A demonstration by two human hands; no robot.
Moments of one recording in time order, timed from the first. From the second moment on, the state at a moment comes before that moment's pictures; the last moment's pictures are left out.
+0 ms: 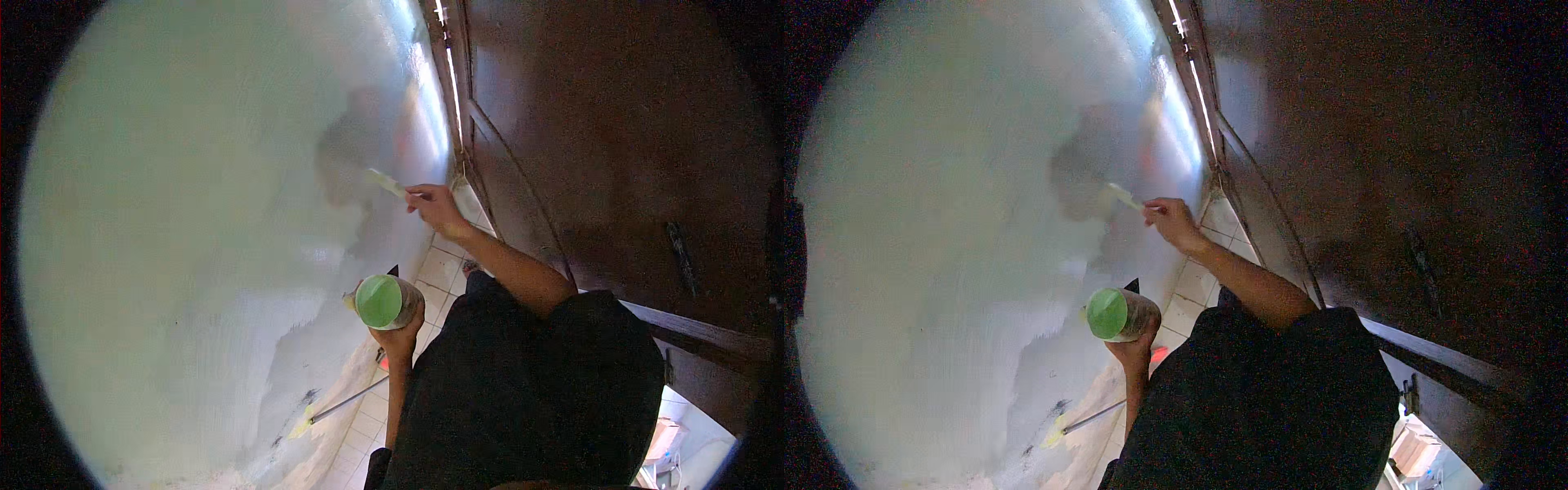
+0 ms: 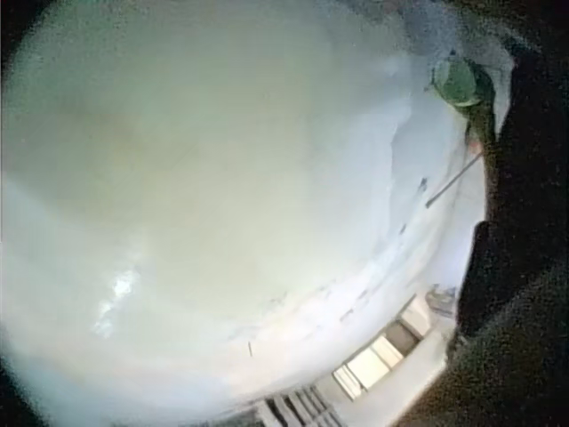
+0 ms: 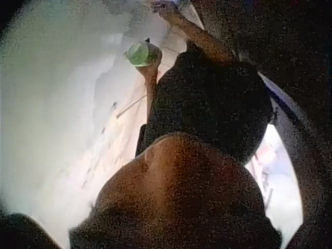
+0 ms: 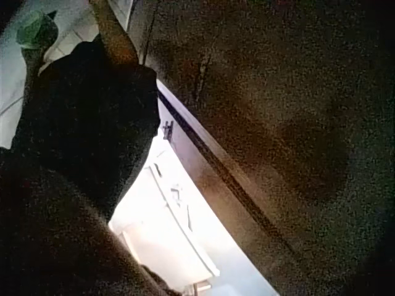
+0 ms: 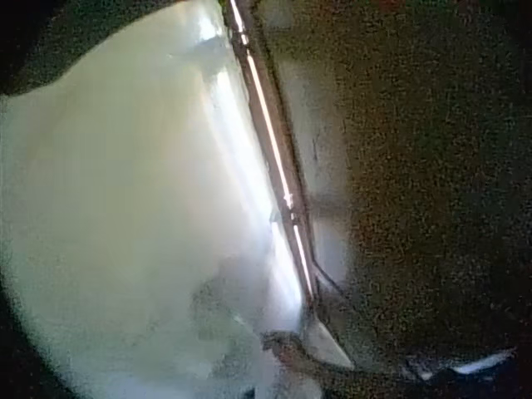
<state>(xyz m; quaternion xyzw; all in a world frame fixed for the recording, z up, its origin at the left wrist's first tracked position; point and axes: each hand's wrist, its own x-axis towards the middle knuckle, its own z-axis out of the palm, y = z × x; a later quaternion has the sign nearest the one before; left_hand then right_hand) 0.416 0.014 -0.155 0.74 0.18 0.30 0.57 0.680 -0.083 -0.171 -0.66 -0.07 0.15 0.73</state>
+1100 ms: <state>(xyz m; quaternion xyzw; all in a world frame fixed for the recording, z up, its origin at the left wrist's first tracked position) 0.376 -0.014 -0.108 0.75 0.28 0.25 0.55 0.651 -0.005 -0.131 -0.72 -0.11 0.12 0.68</state>
